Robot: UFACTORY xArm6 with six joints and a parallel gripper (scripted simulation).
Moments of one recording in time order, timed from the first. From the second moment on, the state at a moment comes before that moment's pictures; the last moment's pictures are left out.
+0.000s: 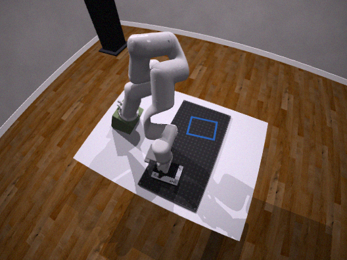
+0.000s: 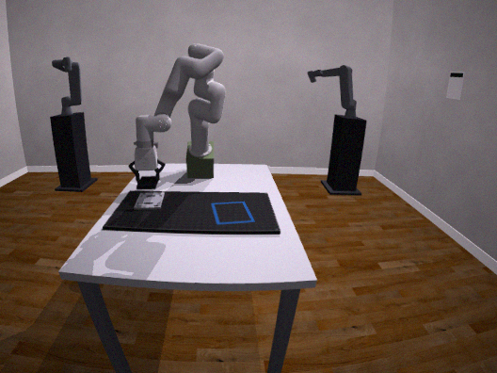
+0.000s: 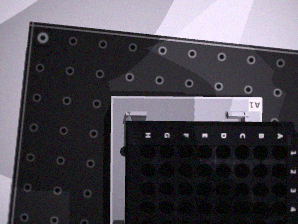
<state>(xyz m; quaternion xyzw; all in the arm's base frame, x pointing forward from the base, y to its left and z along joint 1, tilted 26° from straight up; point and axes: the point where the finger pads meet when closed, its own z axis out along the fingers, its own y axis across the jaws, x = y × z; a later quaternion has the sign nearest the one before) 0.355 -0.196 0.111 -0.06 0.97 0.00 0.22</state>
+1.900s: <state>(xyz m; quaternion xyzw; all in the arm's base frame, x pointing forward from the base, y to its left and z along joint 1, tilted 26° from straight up) 0.383 -0.194 0.053 -0.06 0.97 0.00 0.22</state>
